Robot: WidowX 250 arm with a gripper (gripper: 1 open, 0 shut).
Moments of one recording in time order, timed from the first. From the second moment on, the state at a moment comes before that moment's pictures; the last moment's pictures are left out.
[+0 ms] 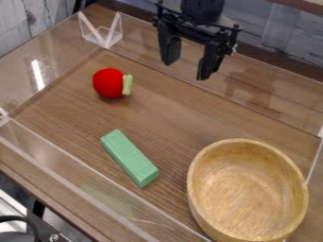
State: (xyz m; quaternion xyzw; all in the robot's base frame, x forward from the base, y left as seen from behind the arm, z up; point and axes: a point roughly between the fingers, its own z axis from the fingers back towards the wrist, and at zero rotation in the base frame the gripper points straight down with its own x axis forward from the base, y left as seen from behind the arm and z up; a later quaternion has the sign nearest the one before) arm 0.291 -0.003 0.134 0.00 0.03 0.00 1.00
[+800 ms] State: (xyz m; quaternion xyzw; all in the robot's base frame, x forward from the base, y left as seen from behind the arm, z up) arm 0.288 0.105 0.099 0.01 0.08 -0.29 0.95
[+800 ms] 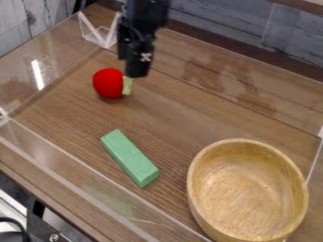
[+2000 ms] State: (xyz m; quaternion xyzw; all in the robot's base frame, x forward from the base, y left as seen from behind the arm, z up) arm 0.293 0.145 0.058 0.02 0.06 -0.67 0.74
